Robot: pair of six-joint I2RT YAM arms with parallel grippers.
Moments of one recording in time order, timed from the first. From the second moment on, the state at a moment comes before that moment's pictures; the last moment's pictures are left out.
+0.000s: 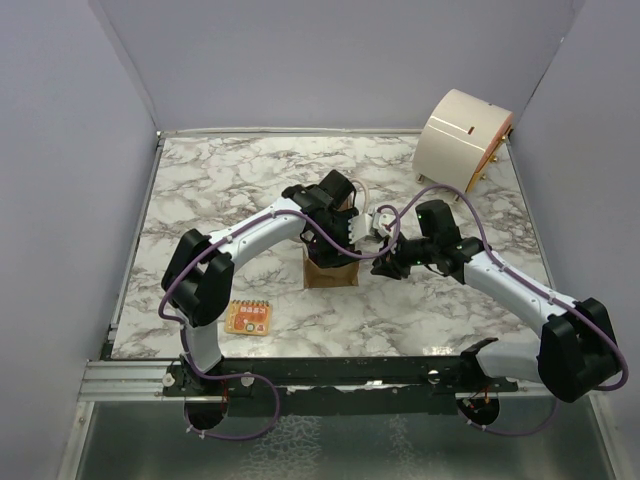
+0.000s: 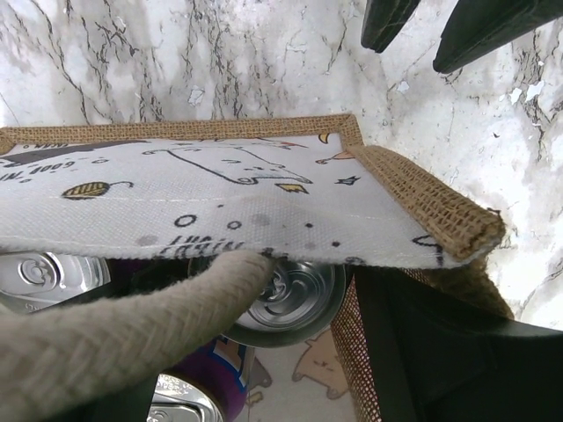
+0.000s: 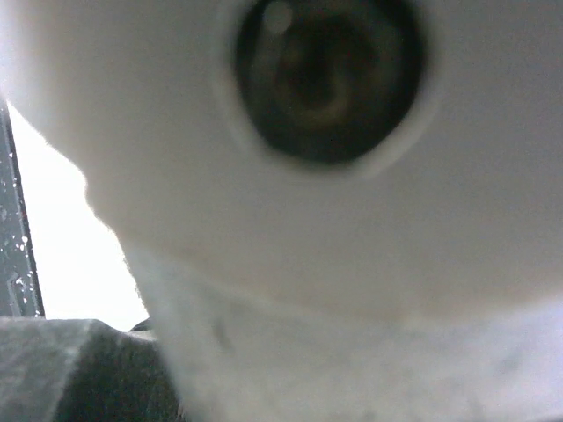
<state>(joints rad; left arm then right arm) -0.74 1.83 1.49 -0.83 0.39 0.74 0.46 1.25 0.75 -0.28 -0.70 -0.55</state>
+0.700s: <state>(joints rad) -0.75 1.78 1.49 -0.86 0.39 0.73 0.47 1.25 0.75 -0.24 -0.72 -0.56</state>
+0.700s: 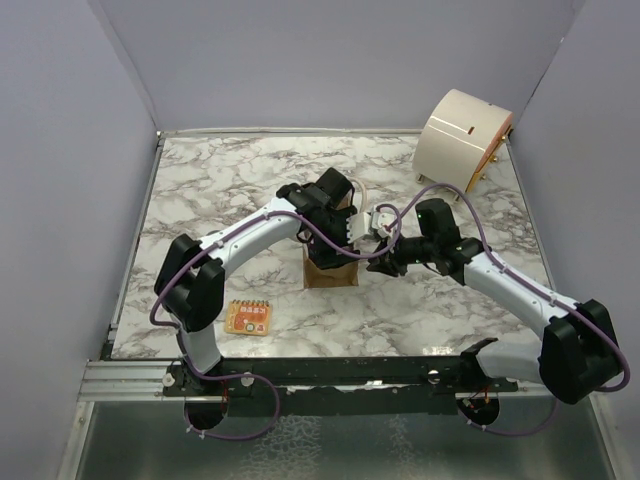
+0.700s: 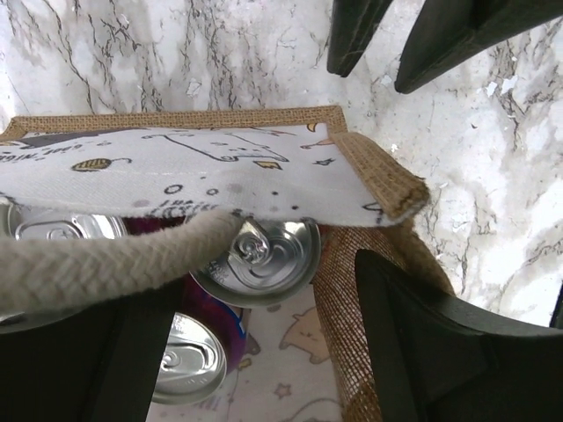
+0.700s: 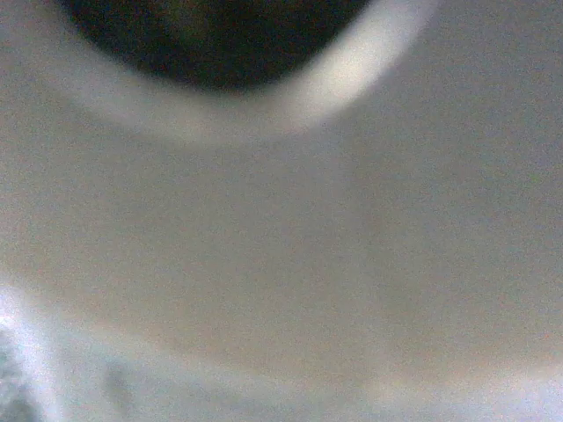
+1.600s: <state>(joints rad) -0.76 1.66 1.53 -0.93 0.34 0.73 0.49 1.19 0.80 -0.18 -0.80 -0.58</state>
